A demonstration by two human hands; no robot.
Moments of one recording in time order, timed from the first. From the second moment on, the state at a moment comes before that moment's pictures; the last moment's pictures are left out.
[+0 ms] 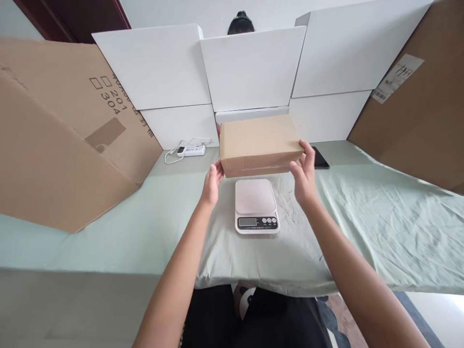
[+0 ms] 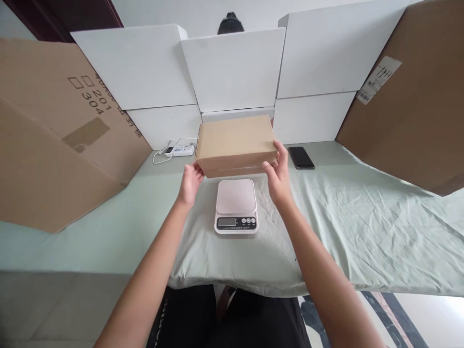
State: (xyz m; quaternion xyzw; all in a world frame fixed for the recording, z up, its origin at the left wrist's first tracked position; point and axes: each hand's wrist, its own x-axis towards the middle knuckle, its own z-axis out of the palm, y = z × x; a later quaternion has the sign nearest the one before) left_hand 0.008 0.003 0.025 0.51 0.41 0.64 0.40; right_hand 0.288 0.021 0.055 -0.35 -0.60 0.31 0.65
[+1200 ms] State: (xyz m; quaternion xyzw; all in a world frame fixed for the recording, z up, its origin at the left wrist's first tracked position) left_hand -0.016 0.042 -0.024 0.38 0.52 0.67 0.37; right_hand 0.297 0.095 -0.033 -0.47 -0.33 0.38 0.72
